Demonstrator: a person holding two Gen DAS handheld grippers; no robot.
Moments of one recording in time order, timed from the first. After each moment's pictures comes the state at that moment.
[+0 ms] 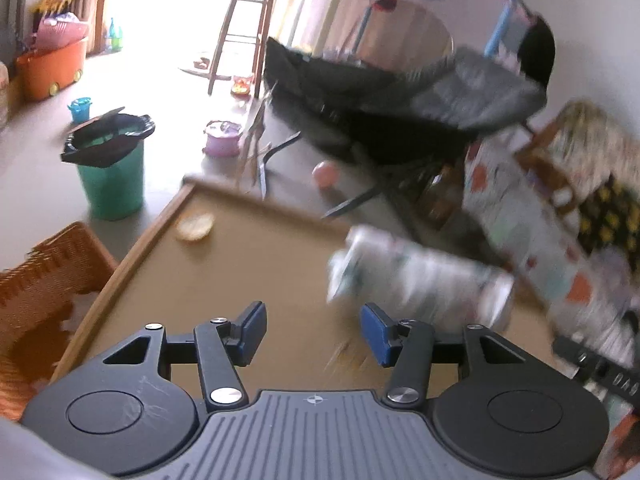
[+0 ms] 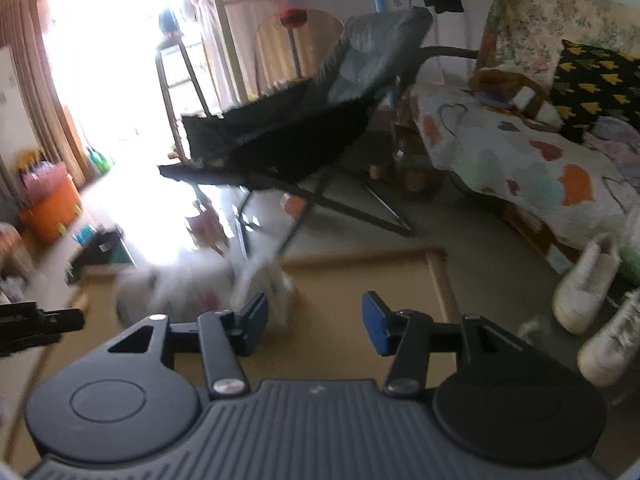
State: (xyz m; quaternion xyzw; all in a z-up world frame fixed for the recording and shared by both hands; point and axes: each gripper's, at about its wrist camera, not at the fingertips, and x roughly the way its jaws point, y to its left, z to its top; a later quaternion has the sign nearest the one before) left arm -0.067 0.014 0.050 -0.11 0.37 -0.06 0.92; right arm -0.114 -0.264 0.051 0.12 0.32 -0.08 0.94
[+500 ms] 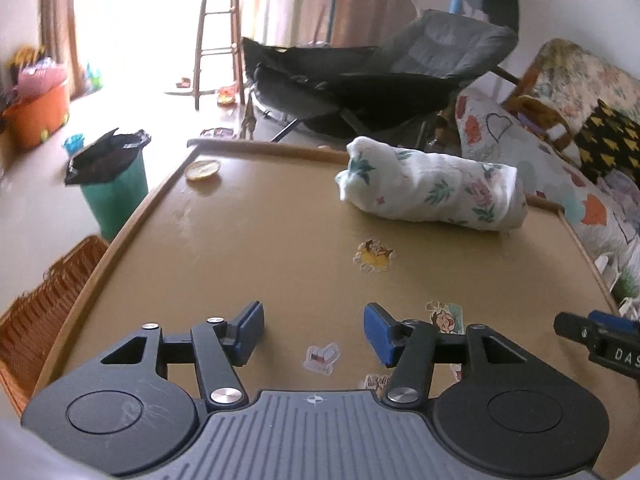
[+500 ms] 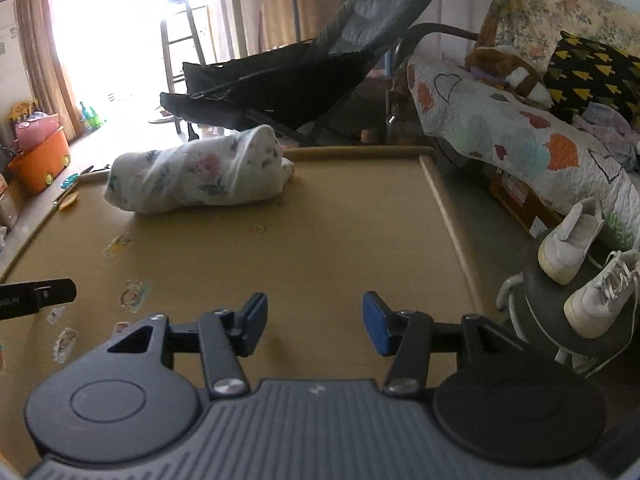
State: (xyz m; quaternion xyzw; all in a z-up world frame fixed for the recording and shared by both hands) left arm -0.115 0.015 0.004 -0.02 0.36 -0.08 0.93; right arm -0.149 -0.232 0.005 0.08 0.35 -0.09 0.93
